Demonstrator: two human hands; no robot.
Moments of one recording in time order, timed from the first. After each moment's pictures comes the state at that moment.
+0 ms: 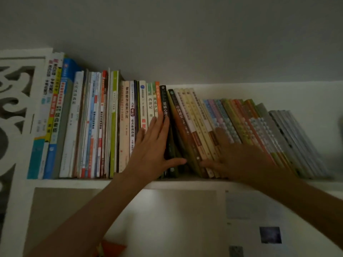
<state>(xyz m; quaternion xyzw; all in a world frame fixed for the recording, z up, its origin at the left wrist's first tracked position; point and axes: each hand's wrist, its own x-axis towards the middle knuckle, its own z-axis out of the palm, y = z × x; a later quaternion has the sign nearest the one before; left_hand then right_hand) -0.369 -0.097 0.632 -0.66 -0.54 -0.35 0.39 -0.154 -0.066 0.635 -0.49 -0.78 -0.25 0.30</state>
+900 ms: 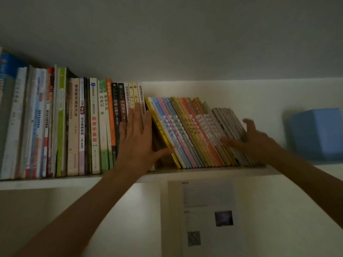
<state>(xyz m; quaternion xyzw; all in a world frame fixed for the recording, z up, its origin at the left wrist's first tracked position) -0.279 -0.083 0.632 -0.62 -0.55 -0.41 0.39 -0.002 -0.036 0.641 -0.57 -0.70 -0.04 0.43</state>
